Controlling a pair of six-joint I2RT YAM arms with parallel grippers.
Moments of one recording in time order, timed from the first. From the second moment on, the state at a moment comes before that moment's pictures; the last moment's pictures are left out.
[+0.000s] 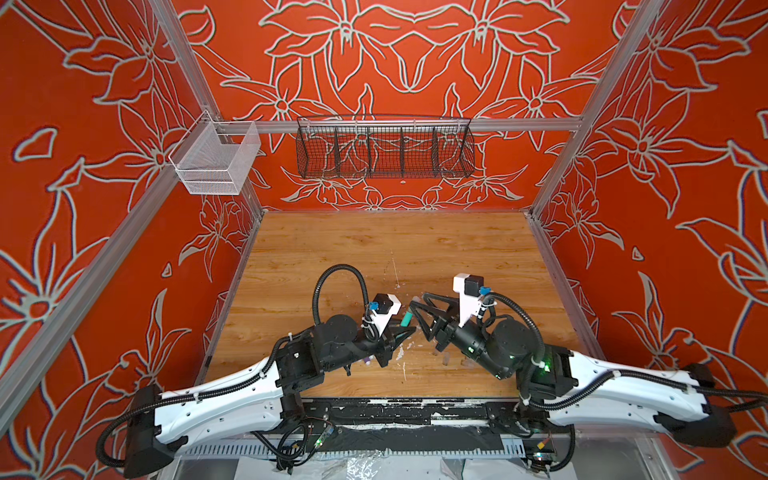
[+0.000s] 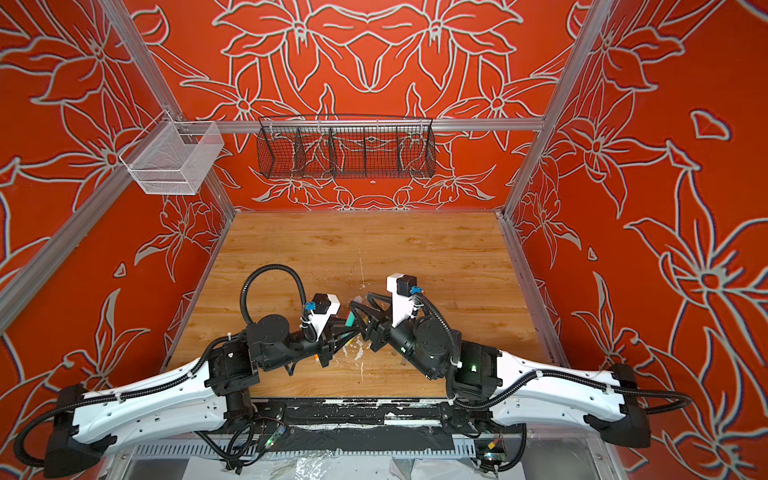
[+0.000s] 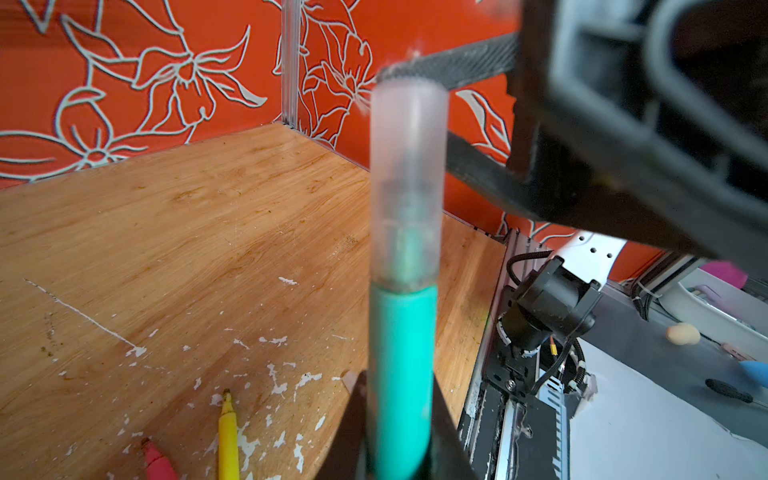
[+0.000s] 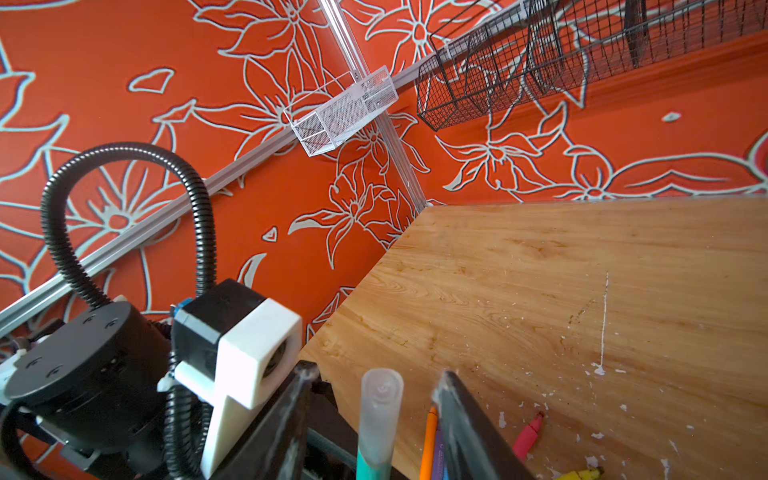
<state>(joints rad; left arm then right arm) -1.06 0.80 0.61 0.00 0.01 -0.24 1.32 0.86 0.77 0.08 0.51 0.52</state>
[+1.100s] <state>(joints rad) -0.84 0.88 0.72 -0.22 0.18 -0.24 1.25 1.14 0.75 0.40 0.55 0.69</state>
